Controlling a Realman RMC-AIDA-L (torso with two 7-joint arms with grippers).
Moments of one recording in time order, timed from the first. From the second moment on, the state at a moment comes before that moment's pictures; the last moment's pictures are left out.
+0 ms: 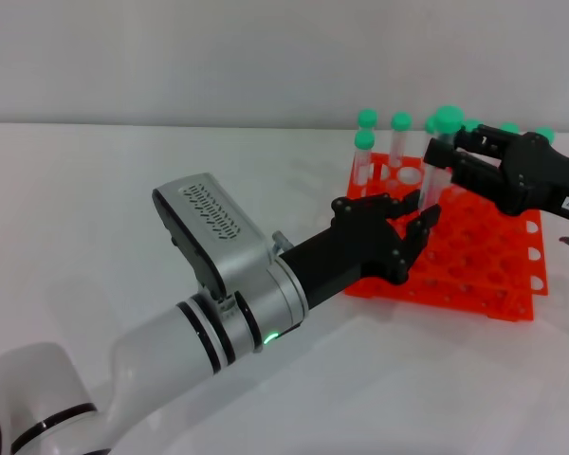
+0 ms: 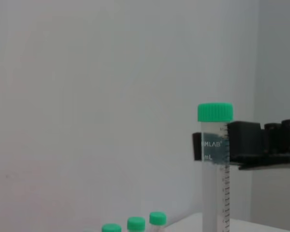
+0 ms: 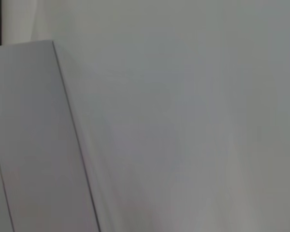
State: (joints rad) left arm -0.74 -2.10 2.84 0.38 -0.82 1.03 -0.34; right arm 0.56 1.94 -1.29 -0.48 -1.01 -1.44 1.23
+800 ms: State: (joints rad) left arm -0.73 -2.10 2.84 0.38 -0.81 1.02 -0.34; right arm 0.57 1.93 -1.30 -0.48 -1.04 -1.42 1.26
